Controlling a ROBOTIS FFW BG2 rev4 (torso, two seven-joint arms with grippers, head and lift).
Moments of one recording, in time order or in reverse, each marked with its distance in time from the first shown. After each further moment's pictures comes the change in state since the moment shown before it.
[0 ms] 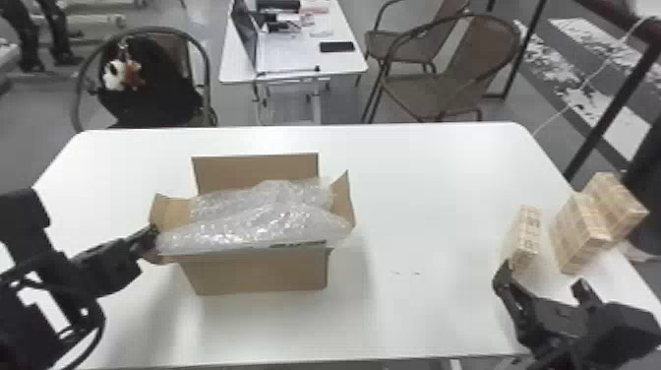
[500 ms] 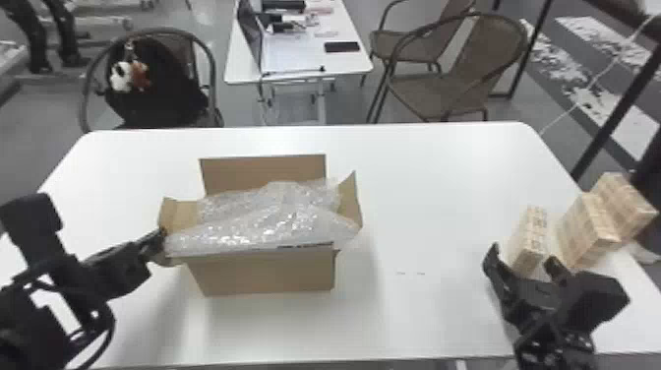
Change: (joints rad) left arm 0.010 0.000 -0.005 0.007 0.006 -0.009 0.000; right arm -0.150 -0.051 0.064 0.153 -0.059 0.024 0.018
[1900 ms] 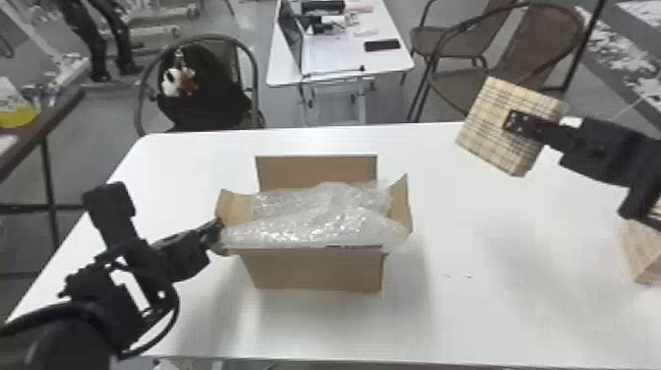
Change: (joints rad) left arm -0.034 0.000 -0.037 0.005 -0.042 0.009 0.004; right arm -0.367 -0.121 -0.262 -0.566 -0.845 1.246 0.176
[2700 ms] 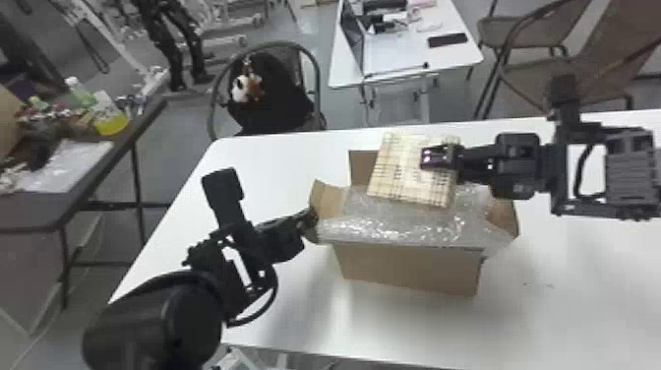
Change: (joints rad) left arm -0.063 0.000 -0.087 0.046 -0.022 0.012 0.006; right arm -0.498 0.098 0.423 0.877 -0.248 0.229 0.471
